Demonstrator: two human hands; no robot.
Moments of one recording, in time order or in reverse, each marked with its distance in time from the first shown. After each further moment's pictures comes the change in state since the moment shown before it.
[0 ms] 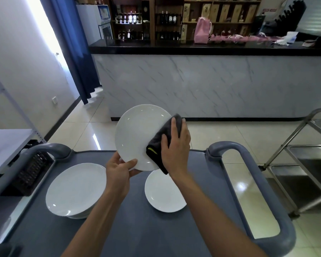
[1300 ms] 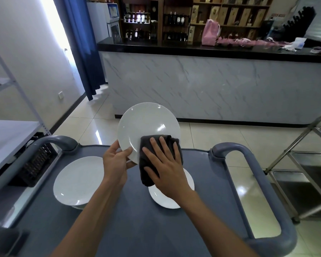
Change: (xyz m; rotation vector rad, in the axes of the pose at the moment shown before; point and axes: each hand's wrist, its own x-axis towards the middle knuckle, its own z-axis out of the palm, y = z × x) left_hand -0.002 0.027 -0.015 0.037 0.052 0.052; right_hand -0.066 0.011 0.007 -0.238 -0.179 -0.670
